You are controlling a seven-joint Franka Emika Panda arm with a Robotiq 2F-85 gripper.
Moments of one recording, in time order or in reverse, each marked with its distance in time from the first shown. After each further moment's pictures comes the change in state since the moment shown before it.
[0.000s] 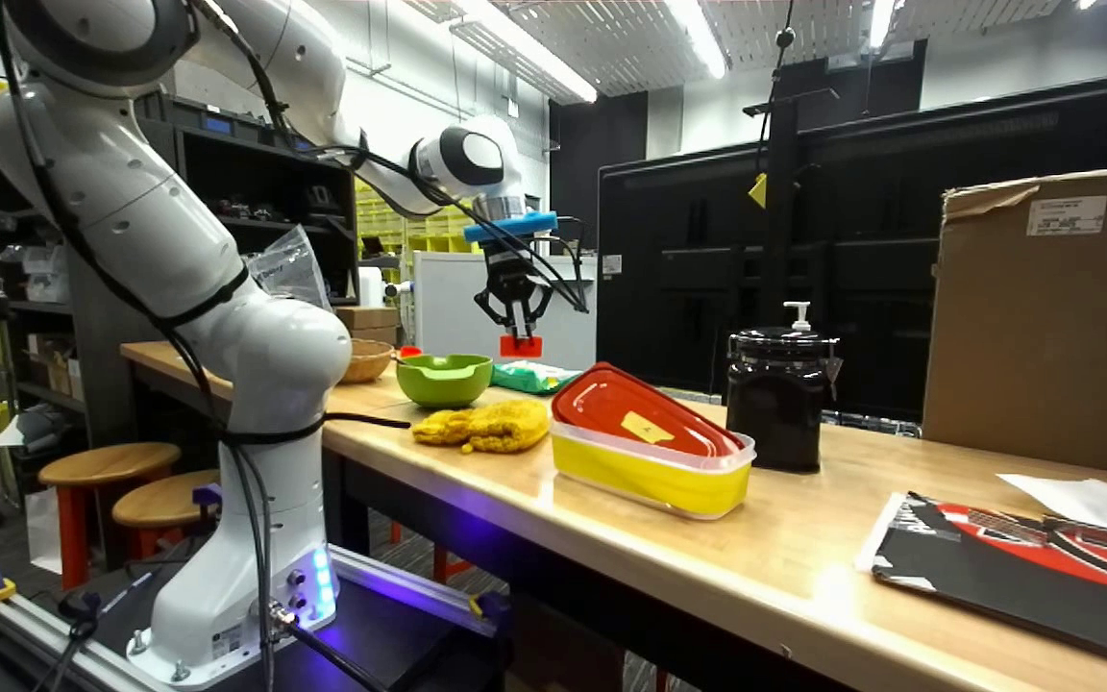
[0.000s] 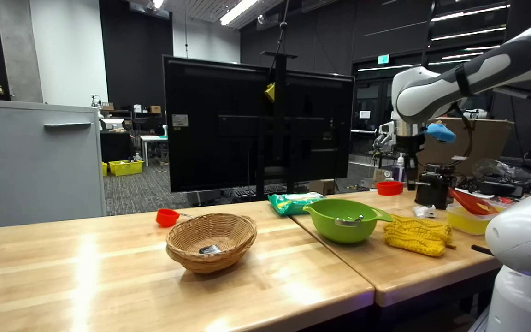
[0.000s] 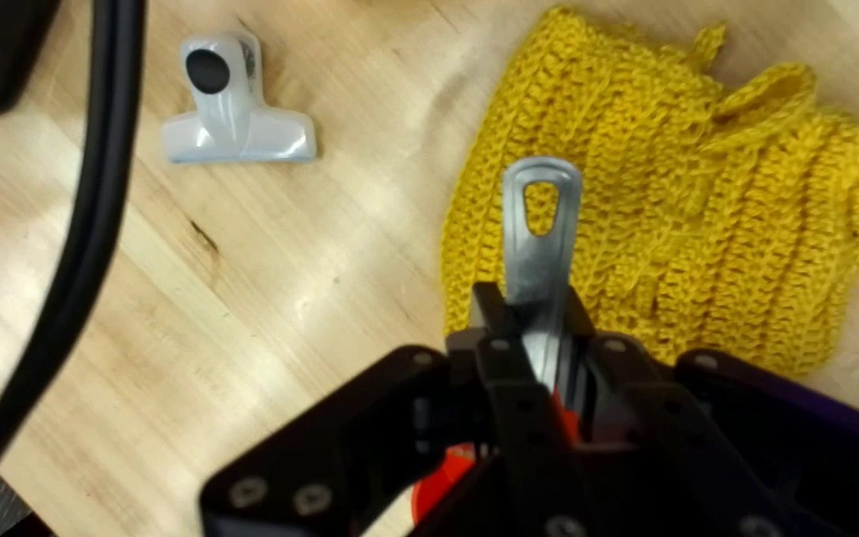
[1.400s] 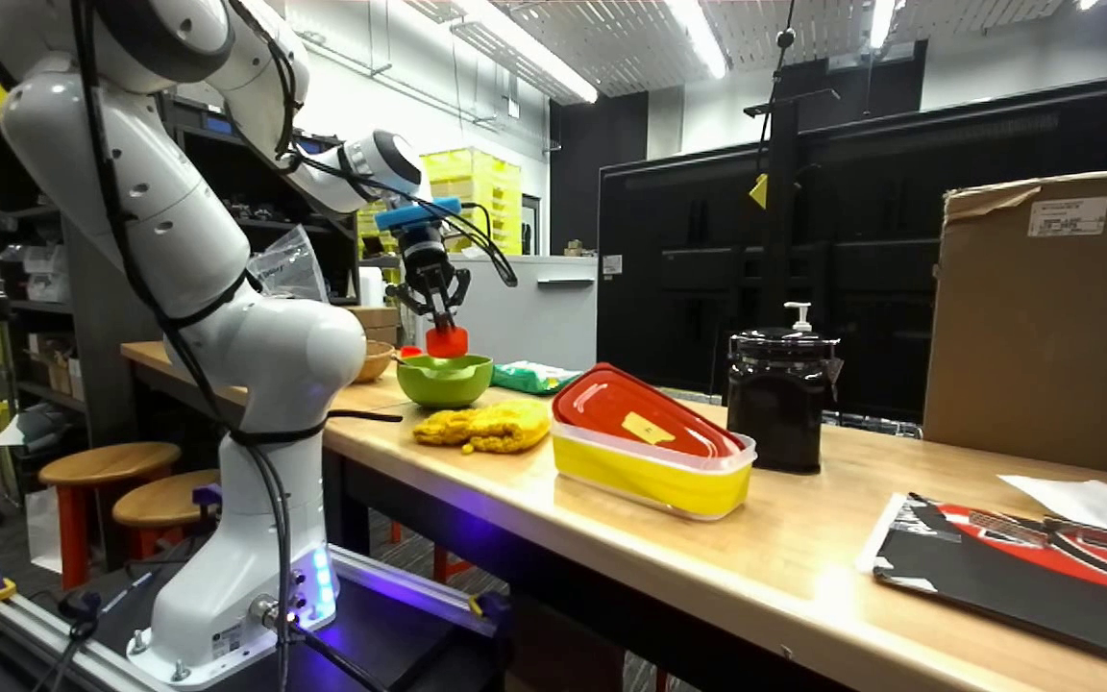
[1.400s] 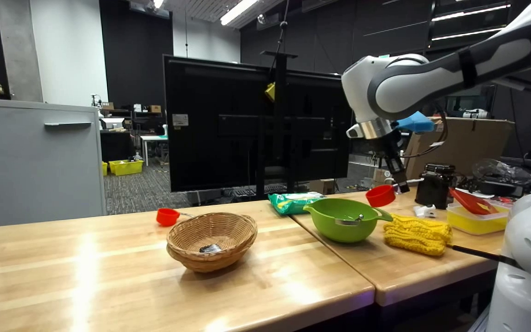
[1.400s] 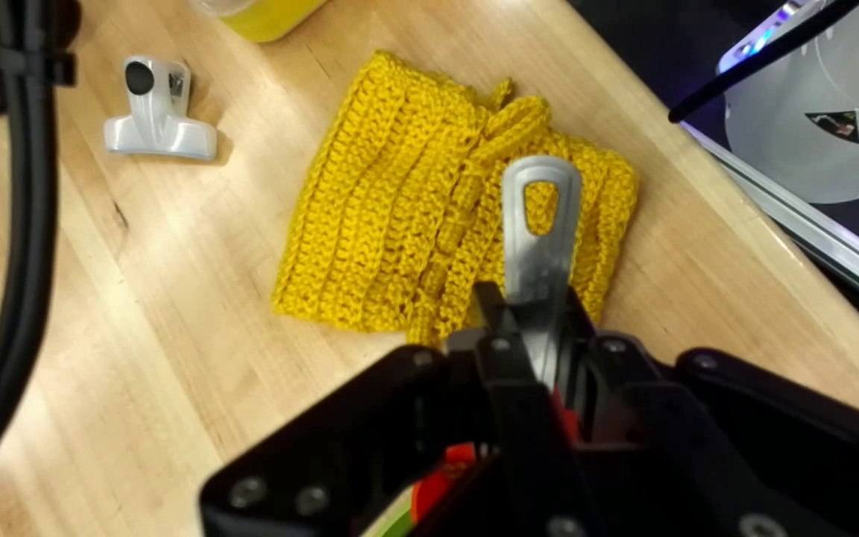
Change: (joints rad) arm 0.310 0.005 0.245 0.043 -0.025 -0.374 0.326
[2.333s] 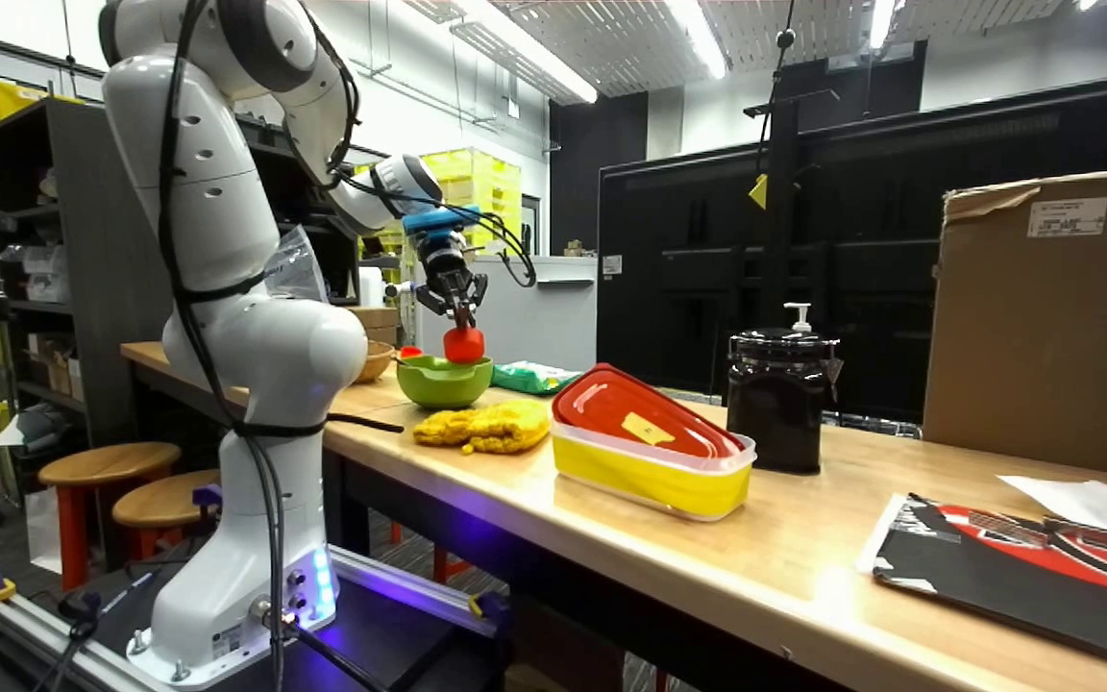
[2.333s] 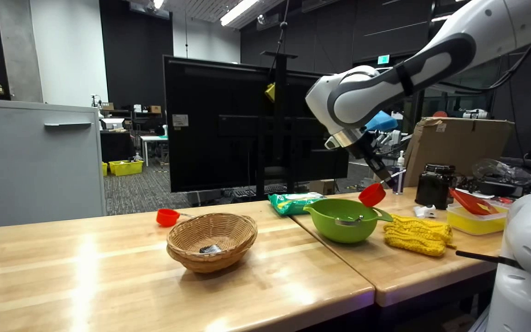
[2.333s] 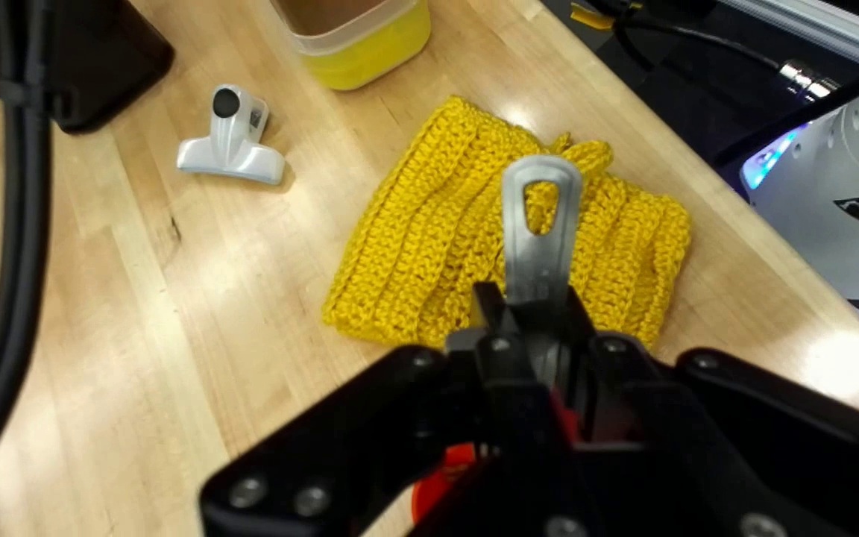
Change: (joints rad) arm 0.024 0.324 0.009 0.215 -0.105 -0.133 -0.032
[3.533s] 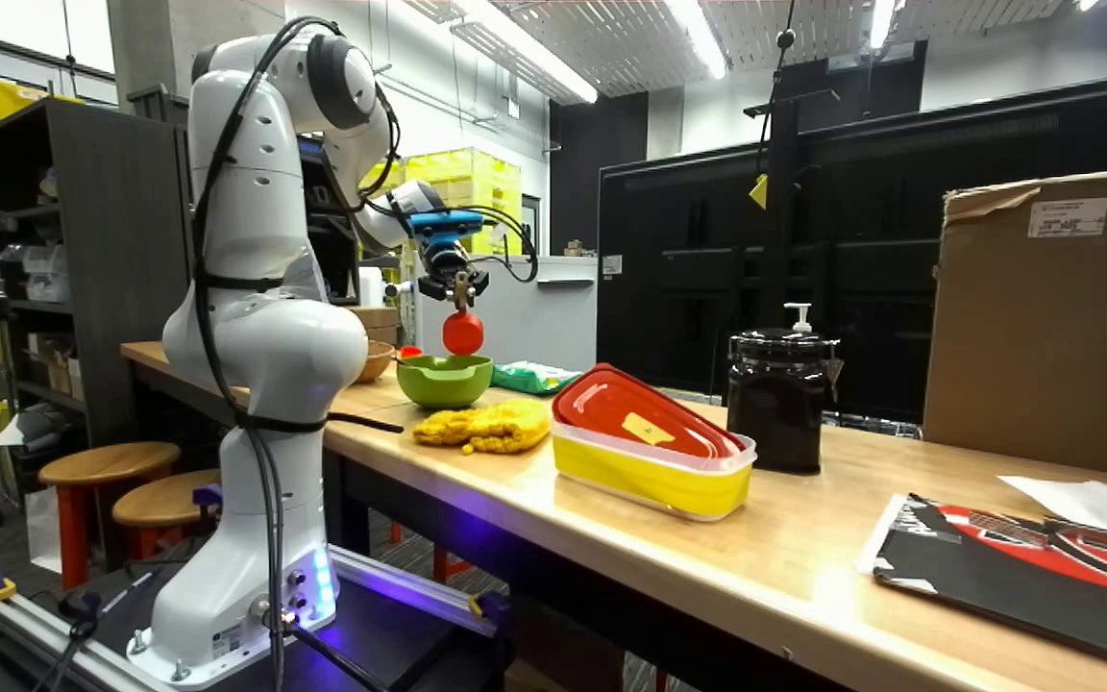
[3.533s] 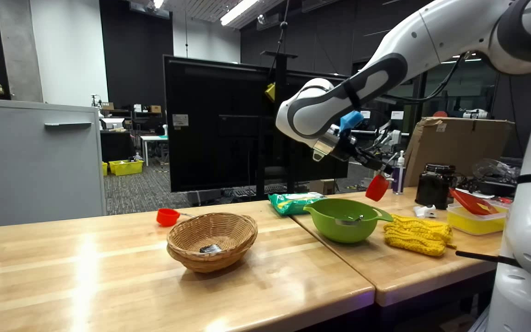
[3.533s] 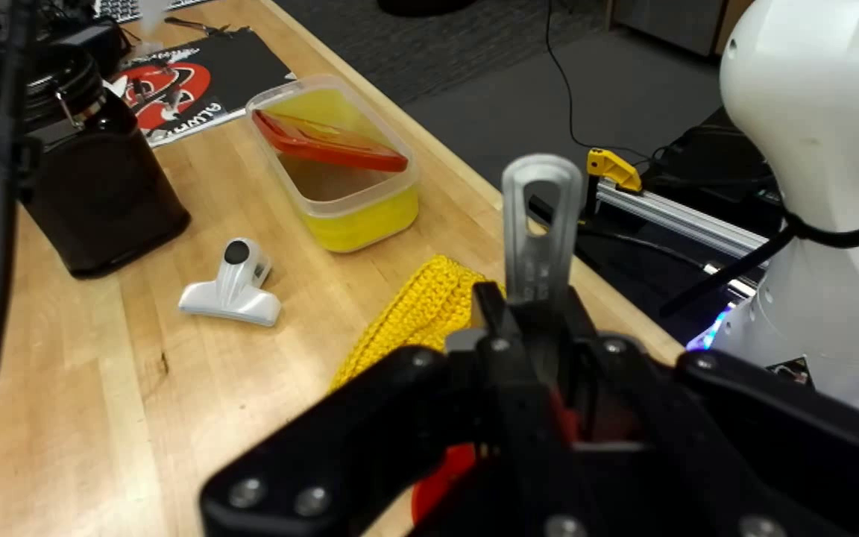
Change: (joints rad) arm 0.008 0.322 0.066 0.269 -0.079 -0.381 -0.016
